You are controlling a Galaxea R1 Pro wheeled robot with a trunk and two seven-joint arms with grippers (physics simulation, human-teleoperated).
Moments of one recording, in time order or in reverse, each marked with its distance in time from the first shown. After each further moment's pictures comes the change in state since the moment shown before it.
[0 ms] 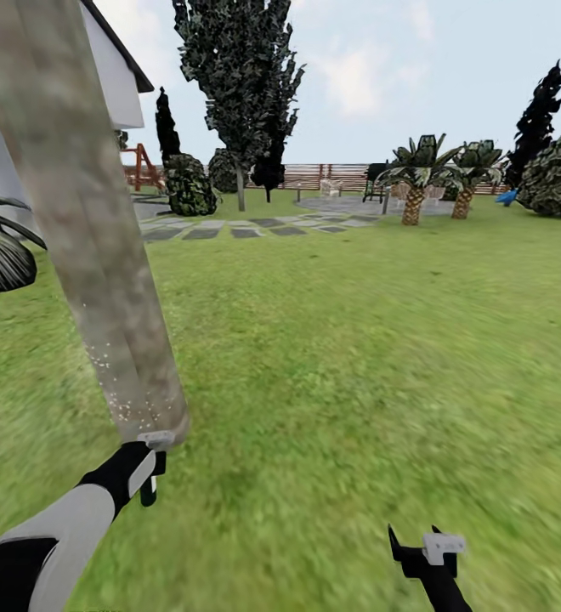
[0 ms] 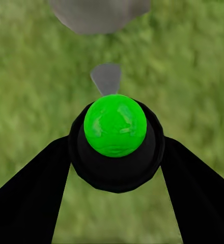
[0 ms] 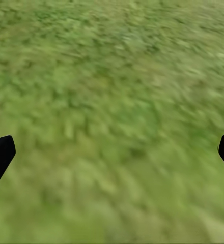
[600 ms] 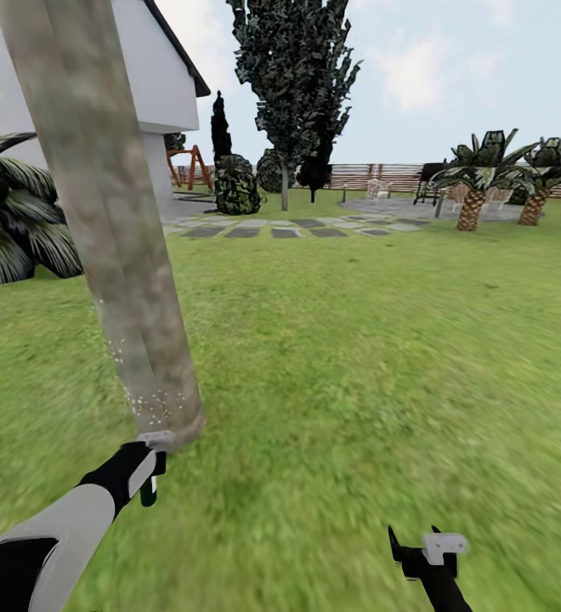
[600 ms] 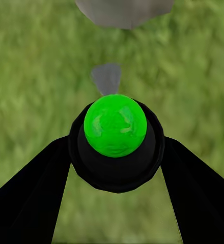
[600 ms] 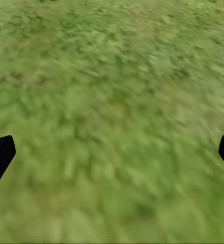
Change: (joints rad) left arm 0.000 0.000 0.001 0.002 0.000 -0.002 -0.001; right arm 0.000 0.000 0.000 0.000 0.000 0.000 0.000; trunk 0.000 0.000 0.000
